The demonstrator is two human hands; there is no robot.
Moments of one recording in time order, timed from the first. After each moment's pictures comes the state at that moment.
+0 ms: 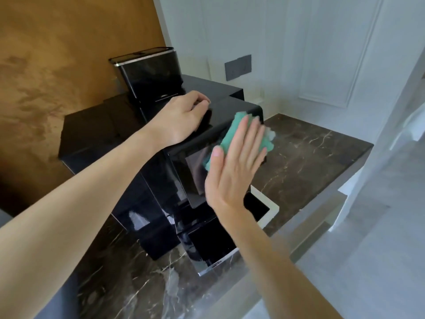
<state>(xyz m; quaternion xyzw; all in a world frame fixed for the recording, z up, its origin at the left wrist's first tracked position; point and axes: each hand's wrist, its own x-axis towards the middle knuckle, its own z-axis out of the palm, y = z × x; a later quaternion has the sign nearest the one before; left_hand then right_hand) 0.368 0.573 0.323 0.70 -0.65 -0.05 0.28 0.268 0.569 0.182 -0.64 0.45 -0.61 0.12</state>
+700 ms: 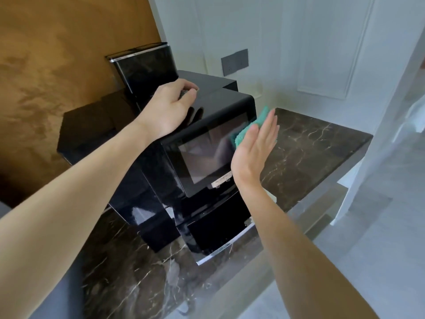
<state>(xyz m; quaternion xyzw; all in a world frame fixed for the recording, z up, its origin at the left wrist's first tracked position) 0.370 0.580 0.322 0.70 -0.64 -0.02 0.32 0.242 0.518 0.177 -0.51 0.47 -0.65 0.30</state>
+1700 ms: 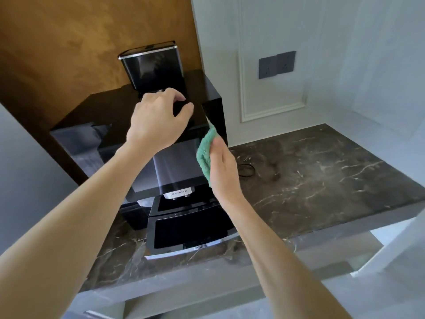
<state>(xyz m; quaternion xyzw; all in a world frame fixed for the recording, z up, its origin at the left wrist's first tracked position) 0.280 0.524 0.311 0.84 -0.44 0.21 0.21 0.168 0.453 0.188 -0.64 0.12 -0.40 0.64</state>
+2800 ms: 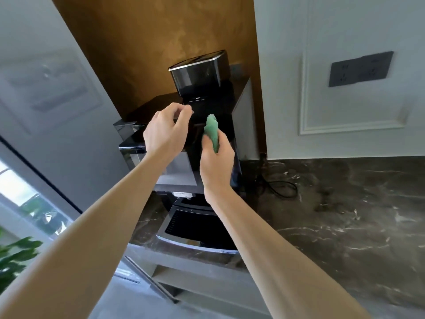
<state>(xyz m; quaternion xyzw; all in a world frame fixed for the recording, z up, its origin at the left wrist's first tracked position) 0.241 0.480 0.298 0.89 -0.15 0.28 0.32 0.183 0.411 0.225 -0.54 0.10 -0.34 0.76</state>
